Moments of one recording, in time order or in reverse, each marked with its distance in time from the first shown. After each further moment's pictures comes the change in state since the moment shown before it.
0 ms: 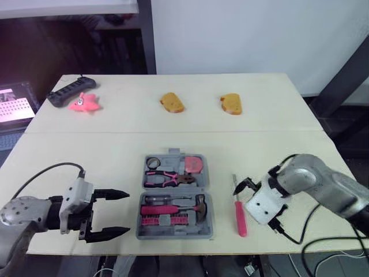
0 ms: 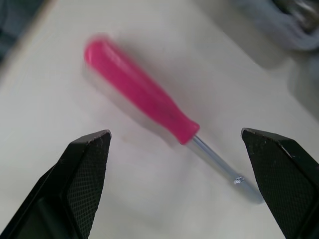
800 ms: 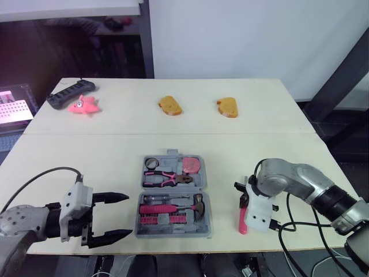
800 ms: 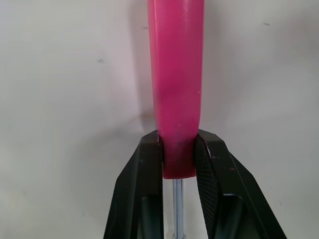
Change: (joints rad) left arm 0.078 -0.022 0.042 -0.082 -0.017 0.040 0.092; right arm -0.083 0.188 0.055 0.251 -0.242 -0.252 0.042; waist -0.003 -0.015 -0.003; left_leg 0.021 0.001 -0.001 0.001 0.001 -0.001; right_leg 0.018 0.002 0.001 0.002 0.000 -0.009
